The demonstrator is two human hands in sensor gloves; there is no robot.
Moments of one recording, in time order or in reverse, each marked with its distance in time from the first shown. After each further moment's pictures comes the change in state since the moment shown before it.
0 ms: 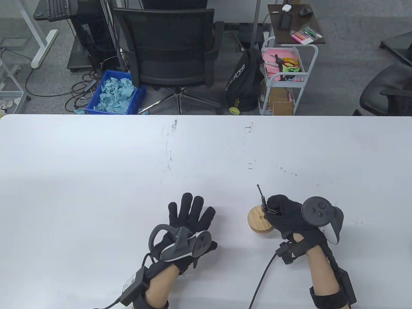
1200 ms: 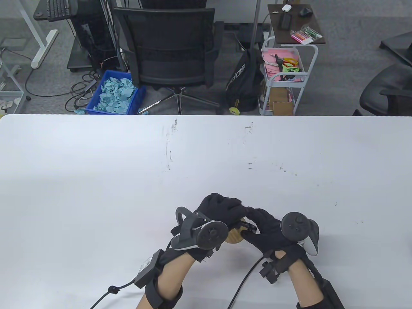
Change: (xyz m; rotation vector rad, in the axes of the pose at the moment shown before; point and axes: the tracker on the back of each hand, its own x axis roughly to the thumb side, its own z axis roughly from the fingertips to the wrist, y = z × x) left_hand 0.030 0.107 -0.015 0.399 -0.226 0.354; right_hand -0.002 0.060 0.018 0.278 -0.007 -0.097
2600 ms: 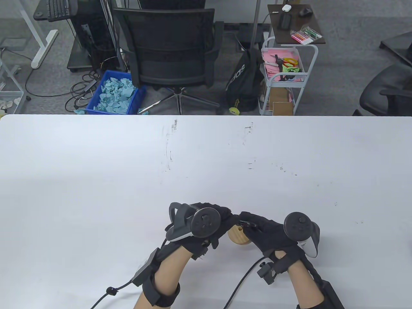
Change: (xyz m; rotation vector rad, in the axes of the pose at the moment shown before) left_hand -0.031 -0.012 -0.003 -0.114 0.142 0.032; right_hand -0.001 0.001 0.003 -0.082 0.022 -0.079
